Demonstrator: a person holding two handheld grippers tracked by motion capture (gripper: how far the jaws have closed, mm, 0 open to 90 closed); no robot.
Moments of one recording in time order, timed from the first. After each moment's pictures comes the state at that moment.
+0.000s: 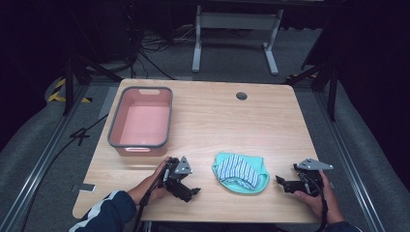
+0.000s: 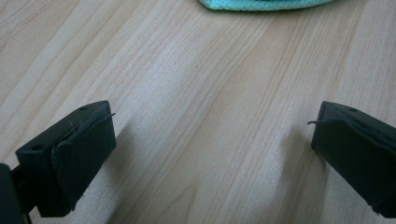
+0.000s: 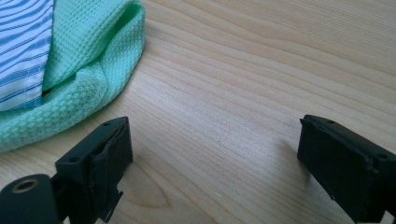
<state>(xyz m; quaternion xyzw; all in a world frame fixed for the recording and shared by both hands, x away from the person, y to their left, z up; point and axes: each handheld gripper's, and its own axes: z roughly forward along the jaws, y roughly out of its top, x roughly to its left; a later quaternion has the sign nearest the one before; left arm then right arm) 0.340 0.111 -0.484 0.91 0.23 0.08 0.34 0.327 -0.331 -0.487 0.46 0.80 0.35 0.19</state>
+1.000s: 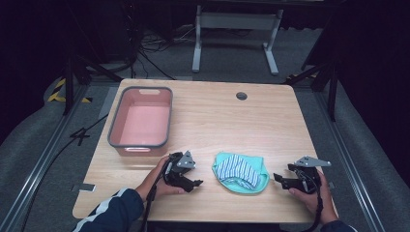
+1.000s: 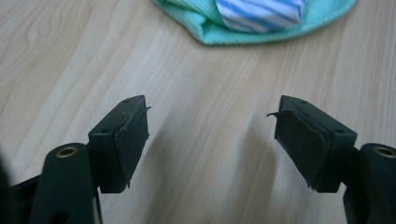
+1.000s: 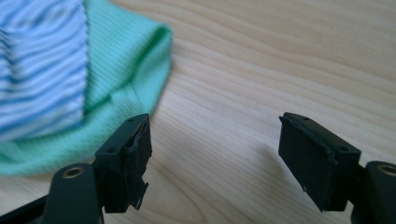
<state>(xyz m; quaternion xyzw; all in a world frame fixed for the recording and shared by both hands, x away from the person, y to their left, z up) 0.362 0.103 -0.466 0.91 0.20 0.05 0.36 0.328 -0.317 -0.473 0.46 0.79 0.35 0.17</state>
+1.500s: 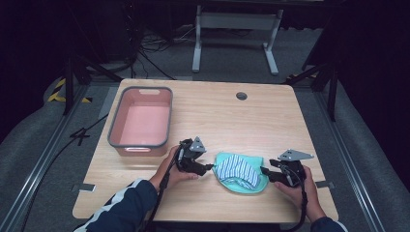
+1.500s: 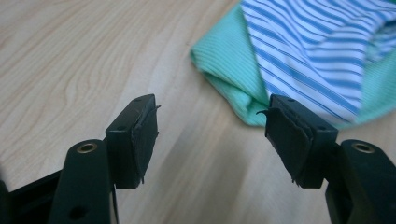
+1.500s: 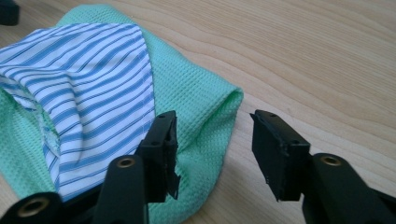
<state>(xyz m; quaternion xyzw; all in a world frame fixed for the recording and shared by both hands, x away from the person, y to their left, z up) 0.395 0.066 -0.461 0.90 0.25 0.07 0.35 0.341 -0.269 -0.457 0.43 0.81 0.35 0.16</state>
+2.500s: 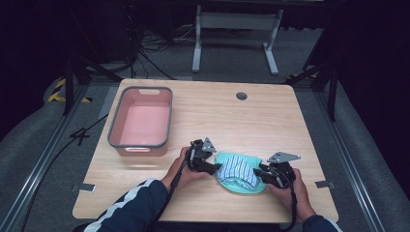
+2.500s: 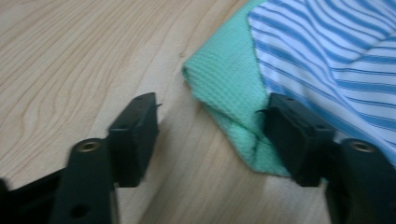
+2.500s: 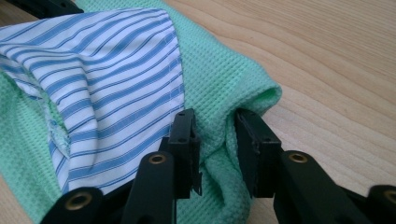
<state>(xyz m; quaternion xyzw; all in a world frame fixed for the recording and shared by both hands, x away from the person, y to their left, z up) 0.398 0.041 -0.476 0.90 0.24 0.08 0.36 0.343 -0.249 -0.474 0.41 0.83 0.34 0.15</state>
